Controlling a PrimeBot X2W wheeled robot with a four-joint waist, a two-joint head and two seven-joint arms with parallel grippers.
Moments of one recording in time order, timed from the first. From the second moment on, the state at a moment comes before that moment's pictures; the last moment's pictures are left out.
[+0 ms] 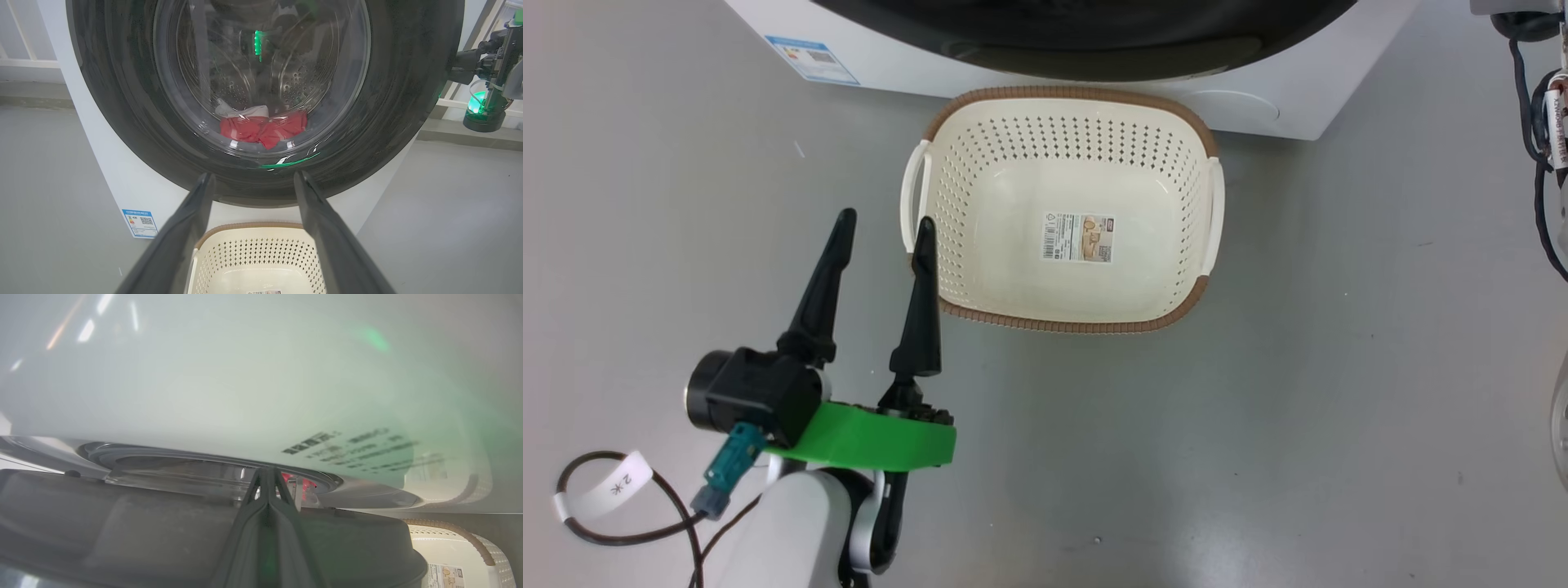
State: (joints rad) left arm -0.41 0.03 -0.25 0.11 -0.29 0.08 -0.25; right arm -1.36 -0.12 -0.18 0.99 1.12 0.12 0.61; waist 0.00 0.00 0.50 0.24
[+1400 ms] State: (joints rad) left arm -0.39 0.03 -0.21 0.14 -0.26 0.08 -0.25; right arm -1.13 -0.08 -0.04 0.88 1.31 0.12 0.68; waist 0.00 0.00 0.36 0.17
